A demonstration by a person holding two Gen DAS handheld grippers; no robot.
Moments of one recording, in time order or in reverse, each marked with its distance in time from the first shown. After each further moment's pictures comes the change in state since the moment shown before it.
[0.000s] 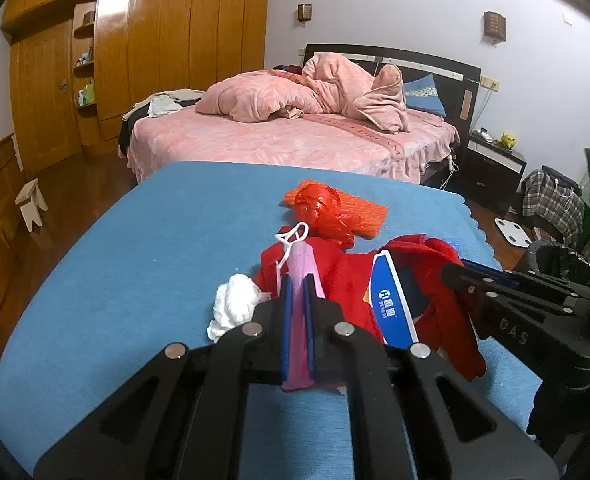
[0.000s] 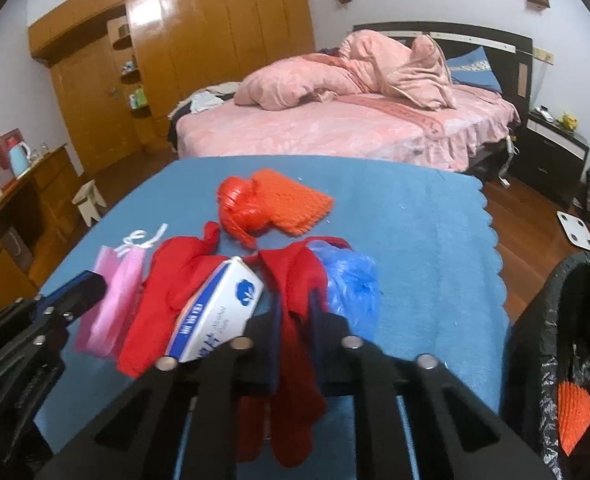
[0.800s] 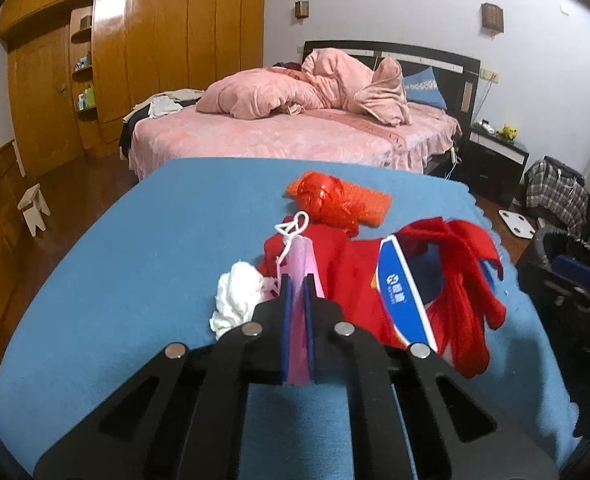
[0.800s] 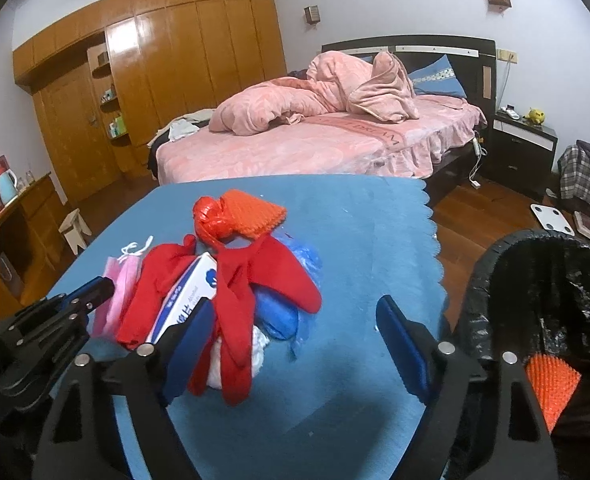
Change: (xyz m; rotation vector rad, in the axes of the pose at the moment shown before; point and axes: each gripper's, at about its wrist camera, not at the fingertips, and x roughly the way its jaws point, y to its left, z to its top) left arm 0.000 0.000 -0.008 0.022 0.007 0.014; right arm -0.050 -0.028 -0.019 0.077 -0.079 -0.076
